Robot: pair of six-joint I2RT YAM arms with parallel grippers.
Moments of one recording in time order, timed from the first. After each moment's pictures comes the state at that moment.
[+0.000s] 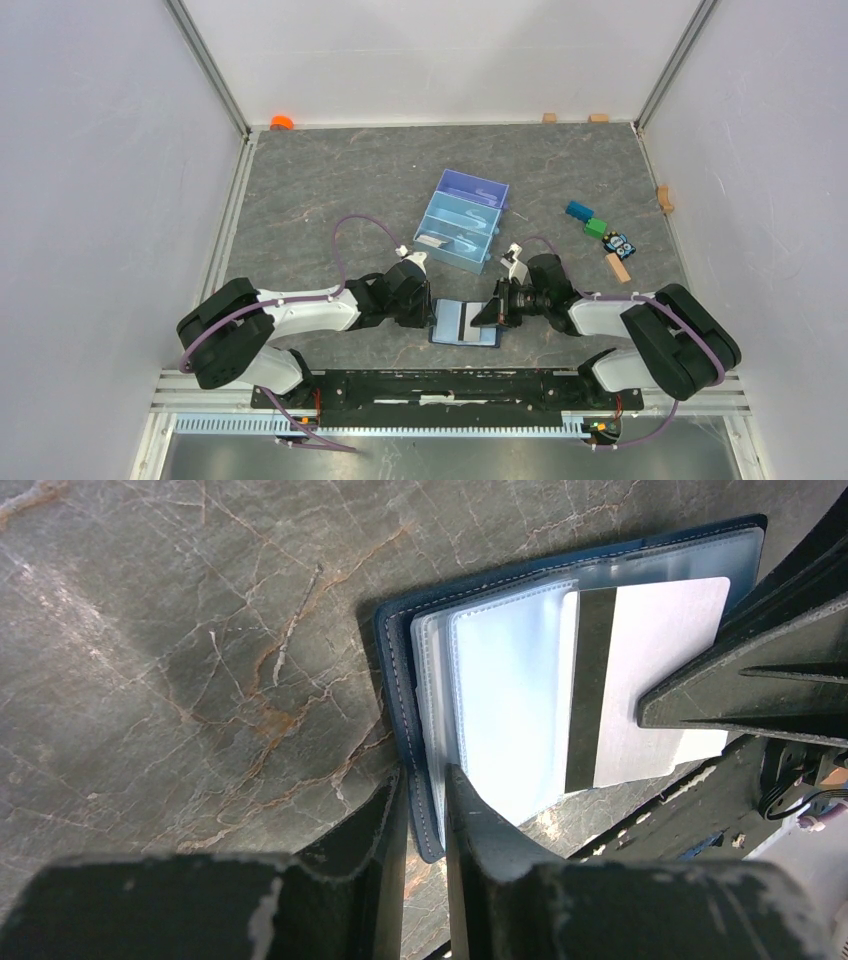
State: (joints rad) left arm -0.96 1.43 0.59 -0.07 0.03 -0.78; right arm 0.50 1.38 0.24 0.37 -0.71 0.81
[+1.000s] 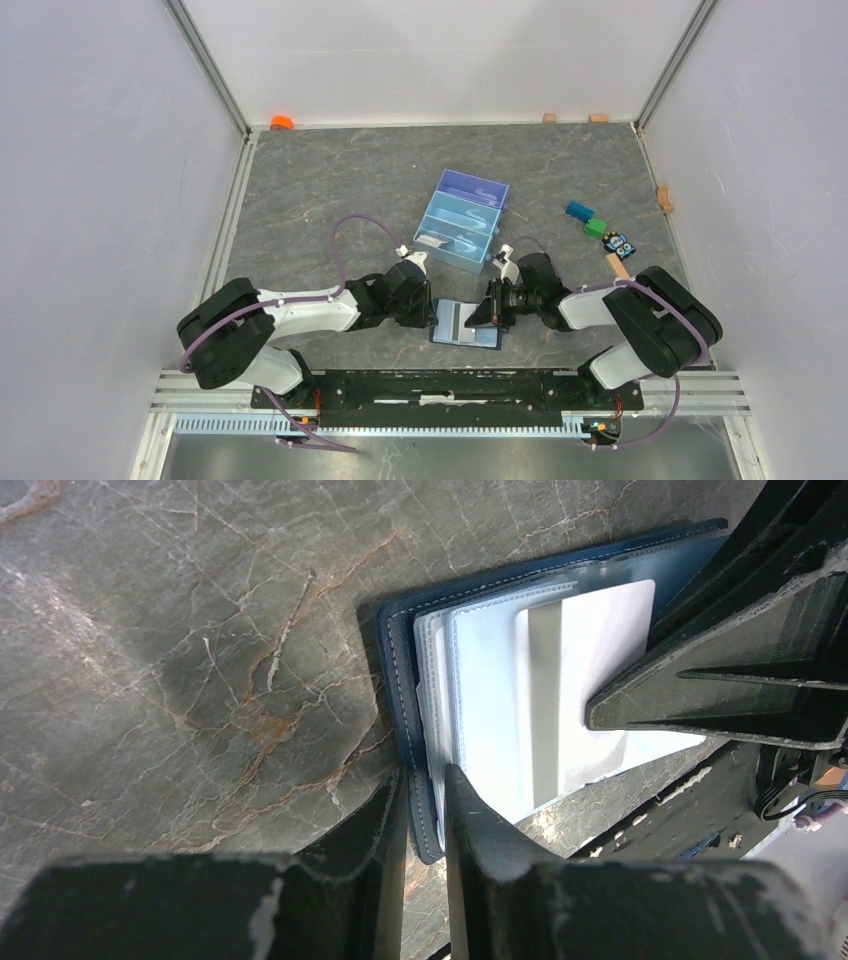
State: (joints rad) left arm -0.96 1.43 0.58 -0.05 0.04 -0.78; right arm 0.54 1.50 0.27 0.44 -0.69 0.82
